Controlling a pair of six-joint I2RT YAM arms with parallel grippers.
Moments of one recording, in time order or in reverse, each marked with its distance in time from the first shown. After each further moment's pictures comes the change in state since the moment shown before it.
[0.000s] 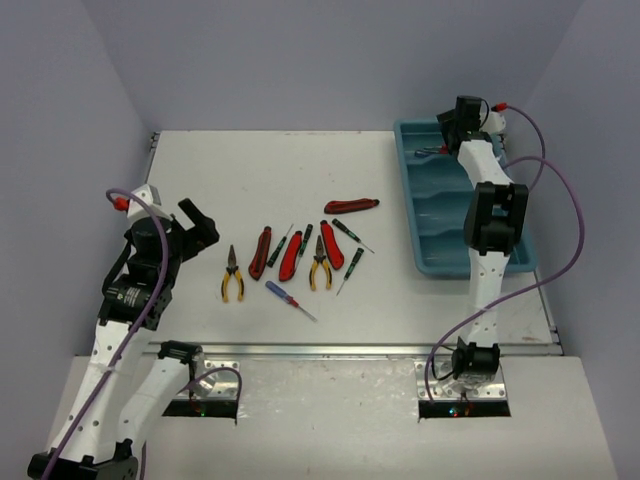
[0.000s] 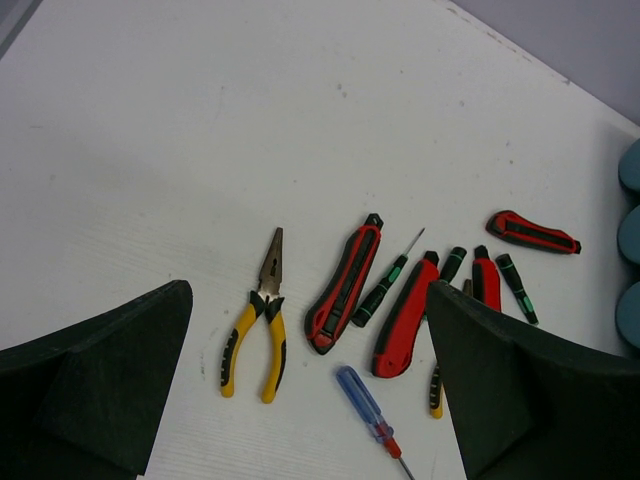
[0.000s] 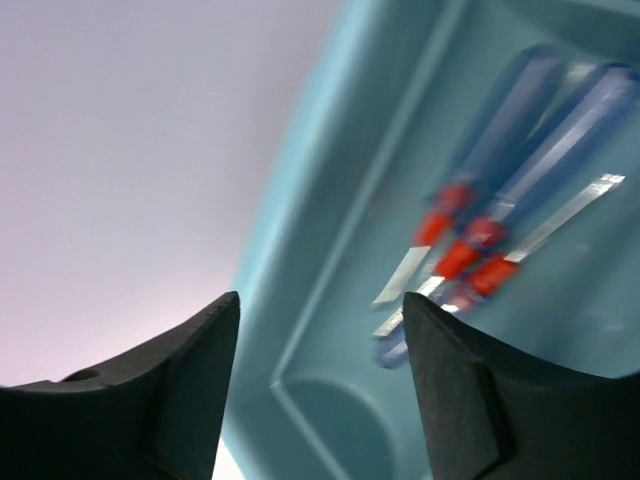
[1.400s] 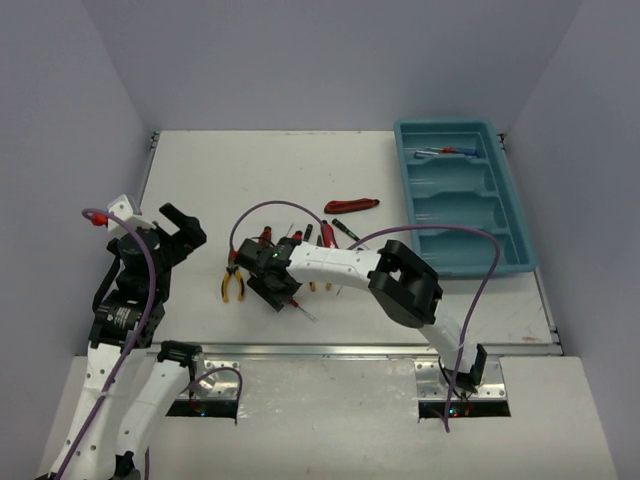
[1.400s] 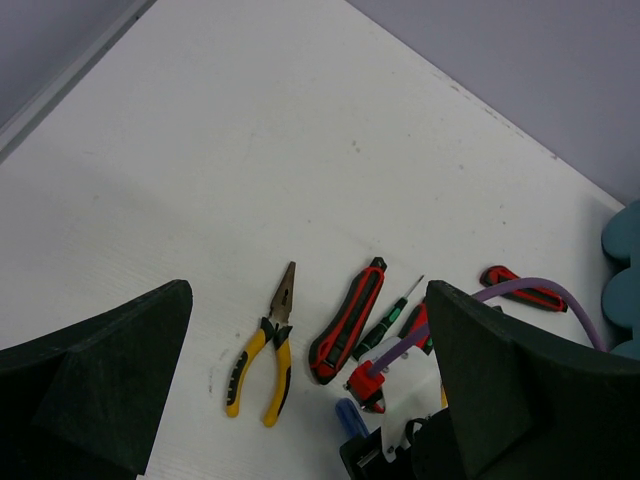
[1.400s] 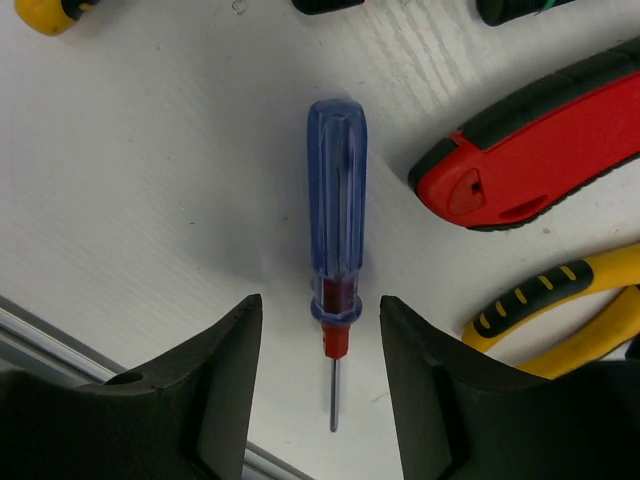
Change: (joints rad) left arm 0.008 -0.099 0.000 -0.016 -0.113 -0.034; right arm 1.196 -0.245 -0.411 -0.568 -0.144 -0.875
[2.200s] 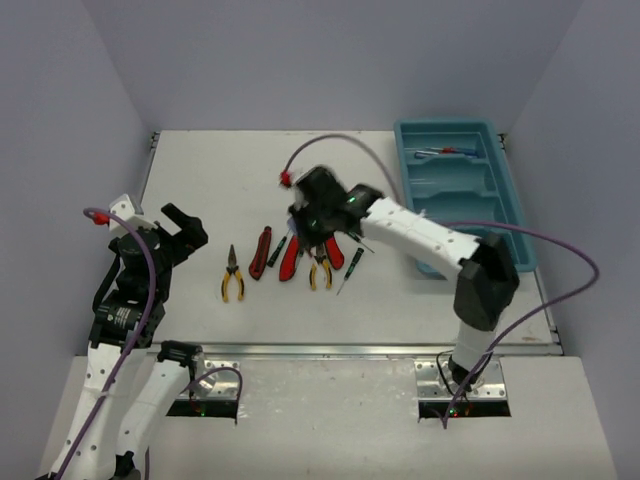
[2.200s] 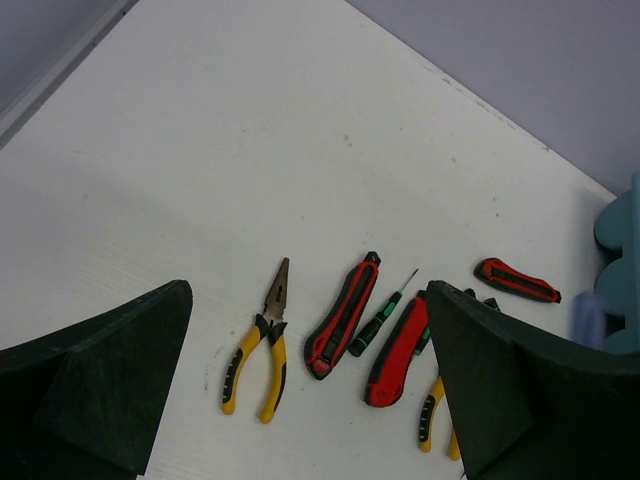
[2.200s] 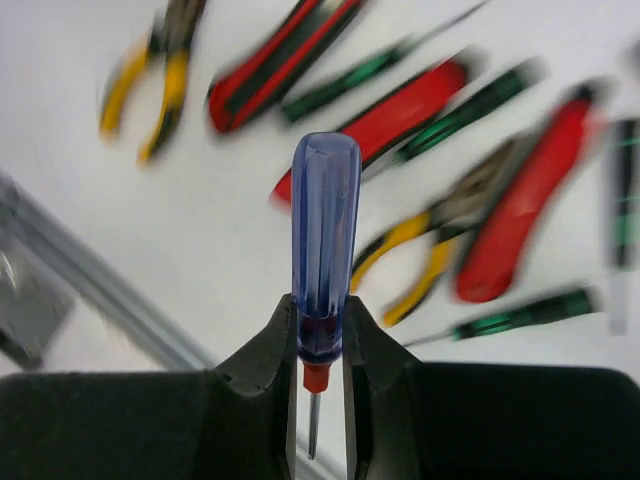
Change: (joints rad) left arm 0.000 0.000 0.000 0.001 0.026 0.004; right arm -0.316 -0.415 -0.151 0.127 -0.191 0.040
